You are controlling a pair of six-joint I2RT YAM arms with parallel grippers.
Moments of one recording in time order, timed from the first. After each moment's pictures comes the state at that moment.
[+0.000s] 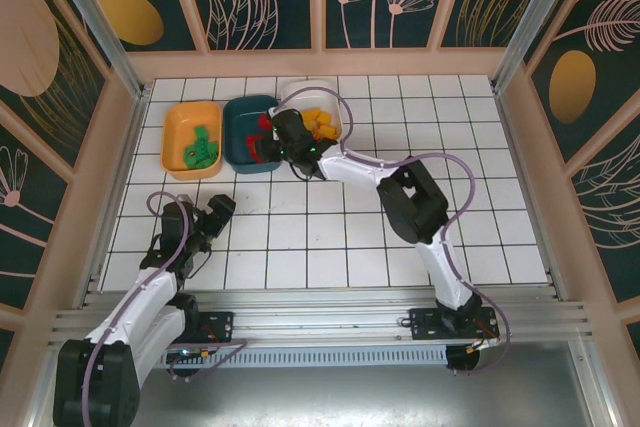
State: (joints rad) left arm -0.10 0.81 0.21 -0.04 0.20 -1.03; right arm 0.82 2.24 1.75 -0.10 0.03 0.41
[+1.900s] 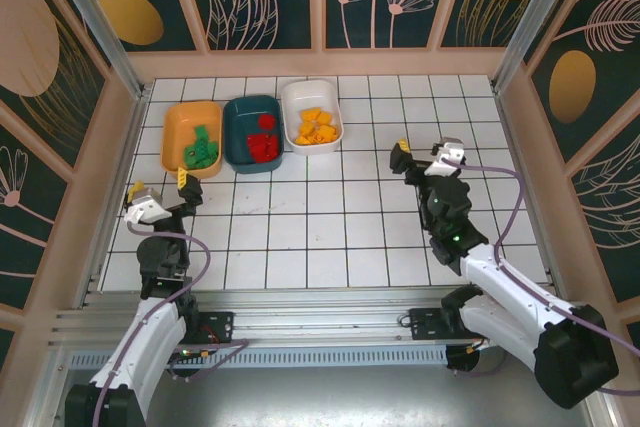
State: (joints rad) left arm -0.10 0.54 0.01 0.82 -0.34 -0.18; right arm 0.49 0.89 0.41 0.50 0.44 0.22
